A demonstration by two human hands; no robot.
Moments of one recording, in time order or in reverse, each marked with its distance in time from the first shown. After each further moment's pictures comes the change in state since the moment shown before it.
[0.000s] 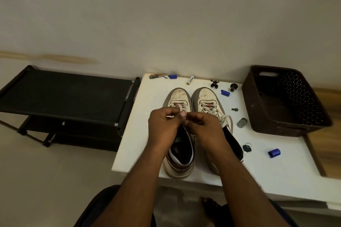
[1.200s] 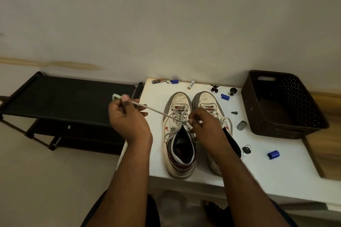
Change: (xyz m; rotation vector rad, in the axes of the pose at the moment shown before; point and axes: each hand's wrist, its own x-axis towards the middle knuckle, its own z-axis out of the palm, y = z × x) left_hand 0.015 0.015 -0.043 -0.442 0.762 0.189; right_hand 0.002 -0.004 -0.007 -0.350 0.010 -0.121
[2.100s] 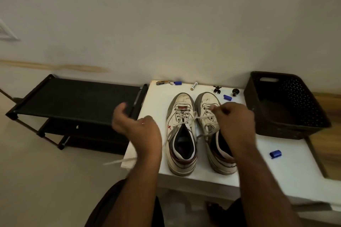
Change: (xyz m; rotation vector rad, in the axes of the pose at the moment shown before) left_hand -0.040 0.016 -0.023 0.198 -0.145 -0.003; right_hand -0.019 -0.025 -0.050 -0.234 0.310 0.112
